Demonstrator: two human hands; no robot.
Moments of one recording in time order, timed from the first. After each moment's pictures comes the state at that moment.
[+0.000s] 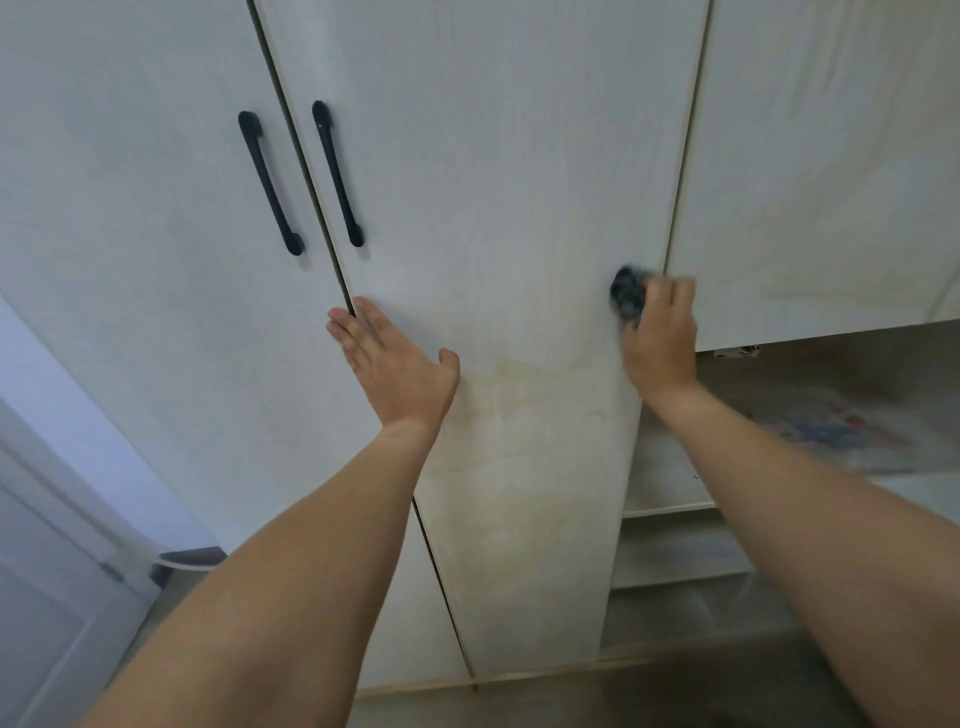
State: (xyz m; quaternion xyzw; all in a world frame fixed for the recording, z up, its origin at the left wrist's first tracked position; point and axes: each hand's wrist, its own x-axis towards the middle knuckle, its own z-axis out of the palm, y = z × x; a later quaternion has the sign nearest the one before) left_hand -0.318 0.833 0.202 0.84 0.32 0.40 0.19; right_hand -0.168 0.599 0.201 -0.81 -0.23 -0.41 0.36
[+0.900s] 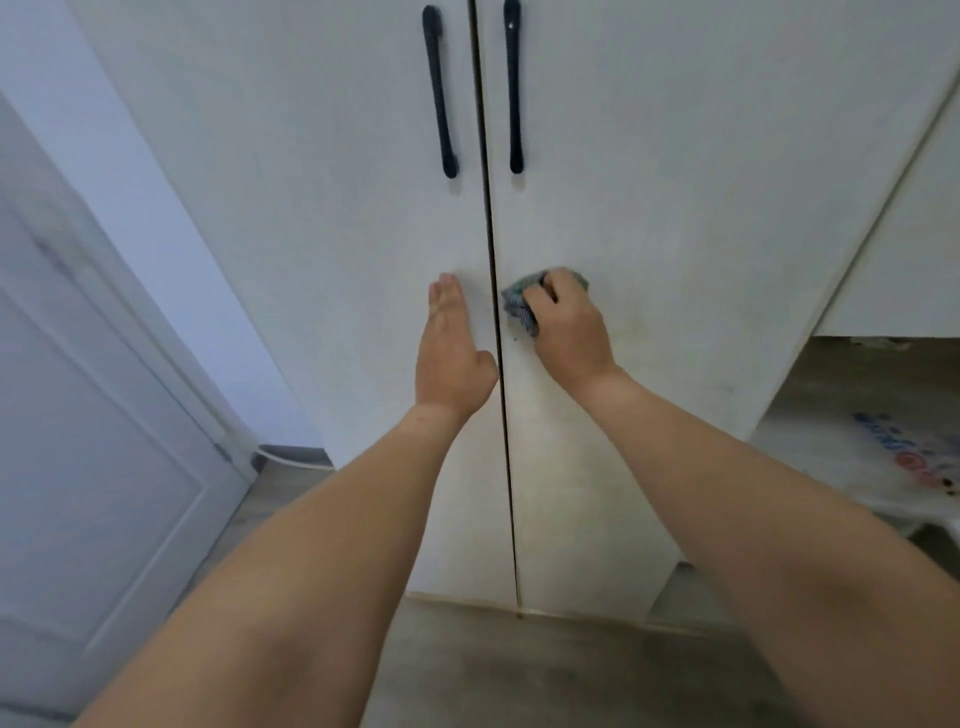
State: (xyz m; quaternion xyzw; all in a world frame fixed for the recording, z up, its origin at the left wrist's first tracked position) left_hand -0.408 0.900 0.178 0.88 0.23 0.34 0.25; right_hand -0.281 0.800 0.180 -0.75 -0.47 -0.35 0.30
